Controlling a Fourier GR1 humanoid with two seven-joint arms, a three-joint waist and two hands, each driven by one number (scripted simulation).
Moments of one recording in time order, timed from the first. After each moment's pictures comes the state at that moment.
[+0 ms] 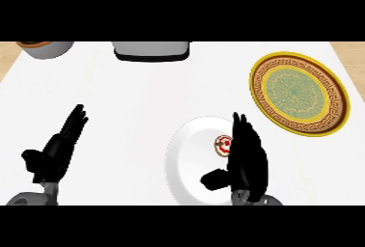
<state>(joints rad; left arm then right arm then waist) -0.05 0.38 -0.13 -1.34 0.22 0.09 -0.16 -0.17 -0.01 0.55 -1.72 1.00 -0.05 1.14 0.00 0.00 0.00</state>
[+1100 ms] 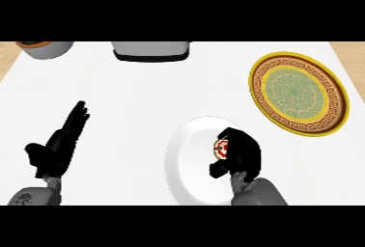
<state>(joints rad) -0.07 0.31 -0.05 -1.32 0.14 0.03 -0.14 -0.22 0.00 0.45 -1.46 0.91 -0.04 1.02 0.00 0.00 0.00</state>
